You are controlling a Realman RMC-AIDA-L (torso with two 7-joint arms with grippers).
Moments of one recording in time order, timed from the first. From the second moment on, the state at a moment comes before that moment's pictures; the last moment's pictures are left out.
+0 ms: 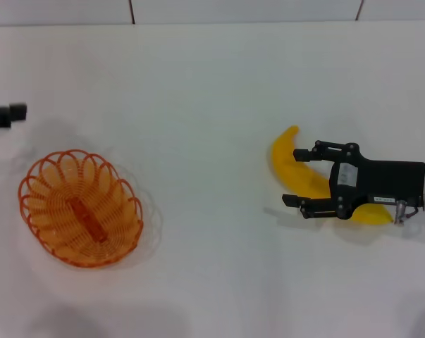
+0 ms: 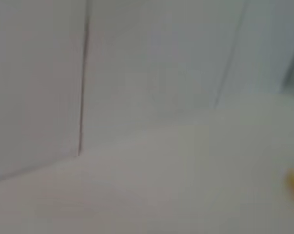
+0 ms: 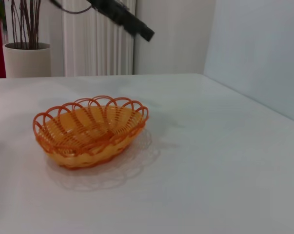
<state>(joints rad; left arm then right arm) -0.55 -1.97 0.55 1.05 2.27 1.58 -1.74 0.43 2.00 -0.91 -0.47 -1.81 -1.40 0.88</state>
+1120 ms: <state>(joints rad) -0.60 -2.04 0.95 1.07 2.48 1.39 -1.45 0.45 2.00 -0.91 -0.46 -1.81 -1.41 0.89</state>
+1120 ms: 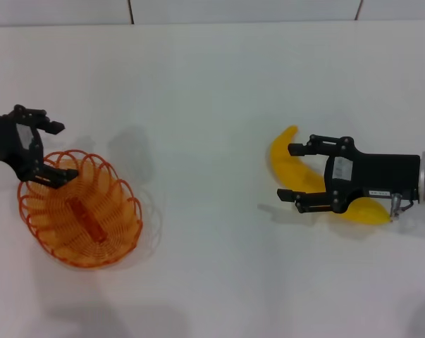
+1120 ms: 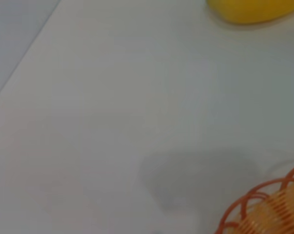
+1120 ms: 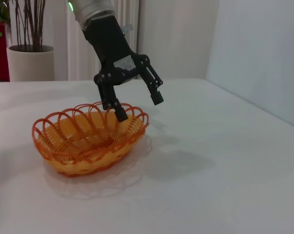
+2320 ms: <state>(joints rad) -0.68 -2.04 1.00 0.92 2.52 1.28 -1.54 0.45 2.00 -0.91 -0.46 -1.81 -1.41 0.89</state>
